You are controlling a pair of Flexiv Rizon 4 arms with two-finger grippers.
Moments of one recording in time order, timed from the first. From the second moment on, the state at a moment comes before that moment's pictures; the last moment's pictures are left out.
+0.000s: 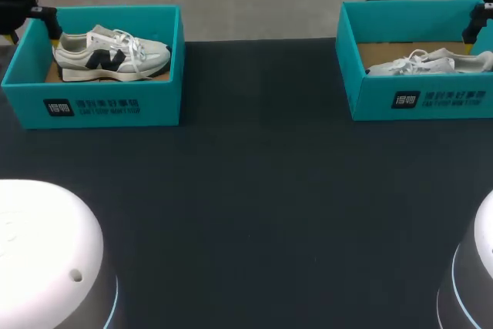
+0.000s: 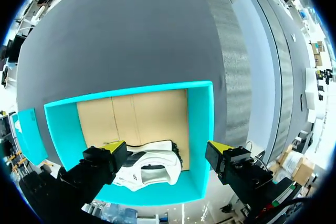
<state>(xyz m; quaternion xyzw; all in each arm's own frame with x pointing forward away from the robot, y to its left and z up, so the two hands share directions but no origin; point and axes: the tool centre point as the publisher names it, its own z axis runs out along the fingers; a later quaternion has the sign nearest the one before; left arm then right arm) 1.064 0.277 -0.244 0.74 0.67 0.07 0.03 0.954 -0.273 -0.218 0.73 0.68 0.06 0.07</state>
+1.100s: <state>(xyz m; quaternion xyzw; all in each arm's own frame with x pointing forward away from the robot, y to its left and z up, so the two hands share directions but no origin) 1.144 0.280 -0.269 0.72 0.69 0.04 0.03 0.954 -0.273 -0.218 0.73 0.68 0.06 0.07</state>
